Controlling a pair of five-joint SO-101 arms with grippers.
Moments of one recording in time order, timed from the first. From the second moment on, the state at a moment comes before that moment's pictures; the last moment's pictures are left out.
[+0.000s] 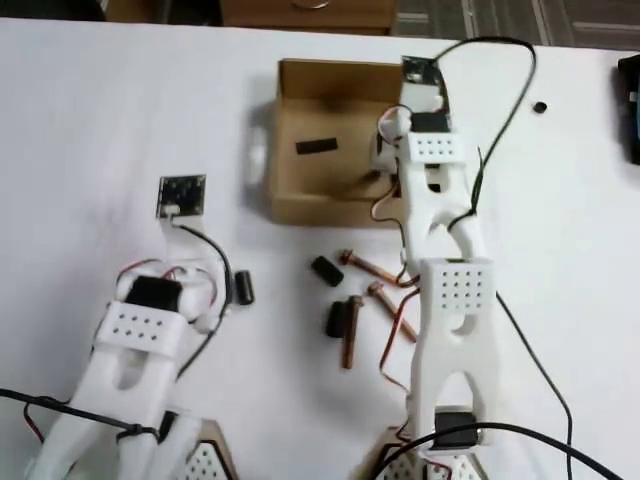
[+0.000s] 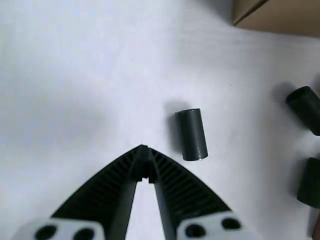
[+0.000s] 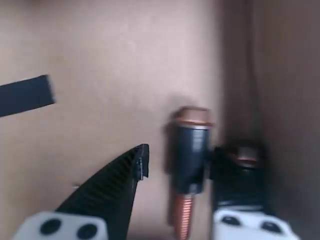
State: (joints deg) left arm 1.8 -41.2 61.9 54.4 15.7; right arm -5.9 57.0 -51.8 72.6 -4.5
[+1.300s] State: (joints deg) left arm 1.8 -41.2 73.5 44.9 15.7; right arm -25.8 22.3 -27.3 100.0 29.5
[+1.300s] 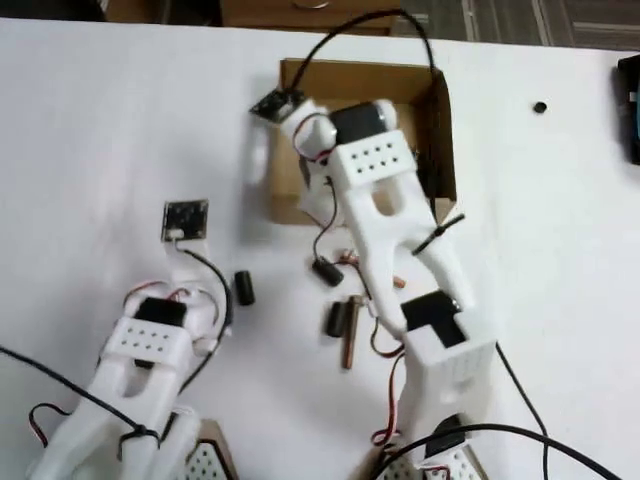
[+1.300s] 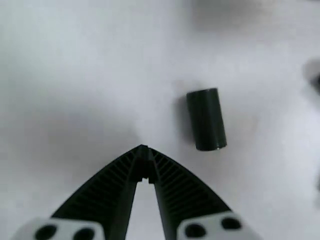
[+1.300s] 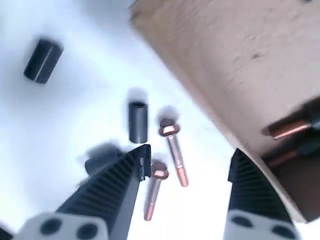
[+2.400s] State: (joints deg) left arm -2.4 -41.2 74.2 42.7 15.6; right arm -35.6 -16.7 9.0 100.0 20.8
